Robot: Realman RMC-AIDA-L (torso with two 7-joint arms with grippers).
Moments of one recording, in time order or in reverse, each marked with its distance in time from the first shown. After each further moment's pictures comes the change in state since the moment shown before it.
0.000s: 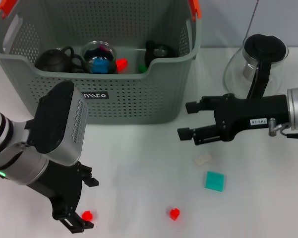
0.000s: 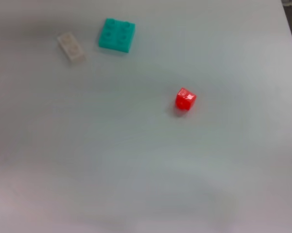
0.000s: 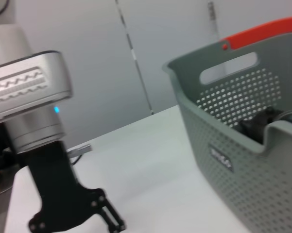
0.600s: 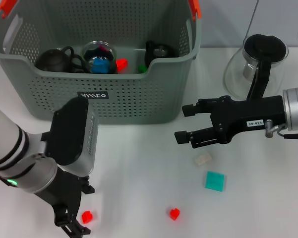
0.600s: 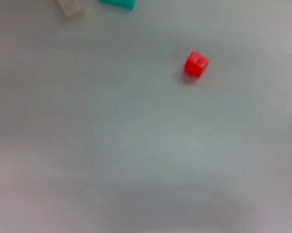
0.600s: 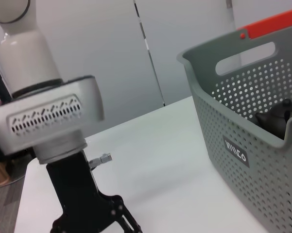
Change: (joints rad) left arm 0.007 -0.004 0.104 -0.054 0.071 -0.088 -0.070; right arm 0.011 0.001 -0.025 0.001 -0.002 -0.002 0.010
